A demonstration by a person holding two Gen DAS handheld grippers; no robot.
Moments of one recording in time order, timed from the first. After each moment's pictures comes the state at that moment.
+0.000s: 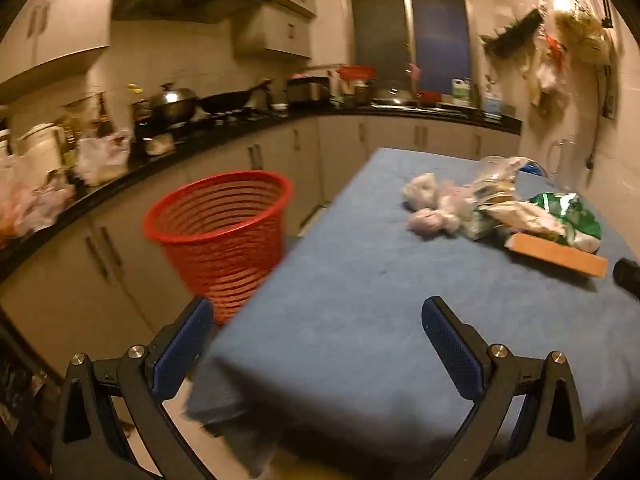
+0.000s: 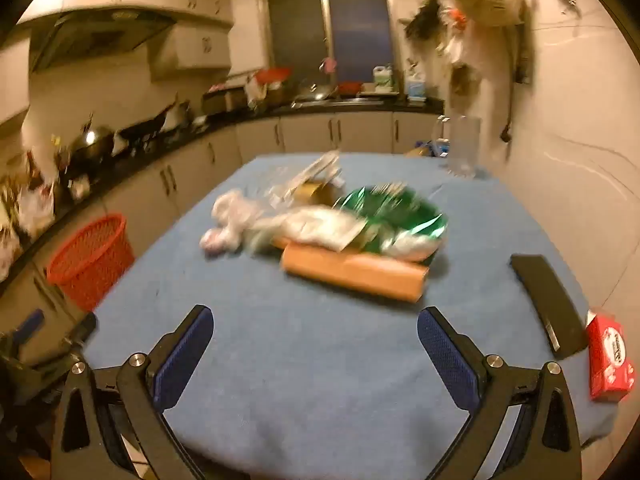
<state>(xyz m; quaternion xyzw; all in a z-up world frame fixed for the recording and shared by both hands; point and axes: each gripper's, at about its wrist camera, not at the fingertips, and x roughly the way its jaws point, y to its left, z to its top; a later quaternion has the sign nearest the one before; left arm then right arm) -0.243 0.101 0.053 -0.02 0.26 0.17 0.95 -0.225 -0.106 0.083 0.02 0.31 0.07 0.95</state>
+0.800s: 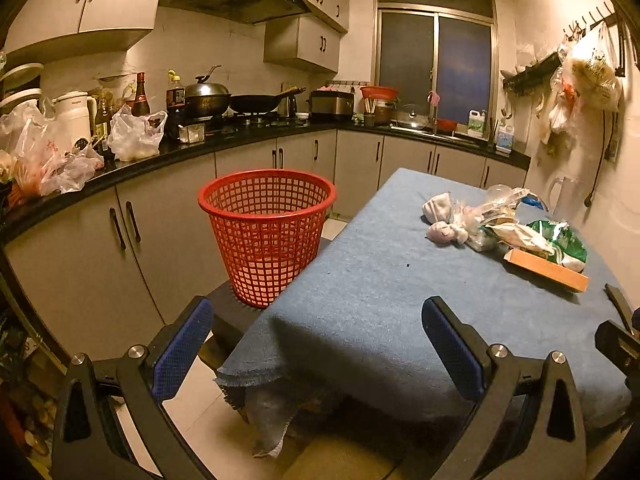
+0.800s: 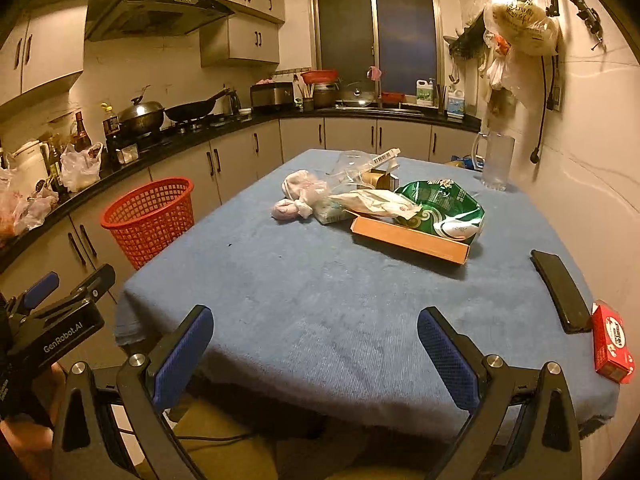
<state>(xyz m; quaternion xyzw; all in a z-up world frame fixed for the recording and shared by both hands) -0.314 0.132 0.066 -0.06 0.23 0.17 0.96 -0.298 -0.065 0.070 -0.02 0.28 0.13 0.95</state>
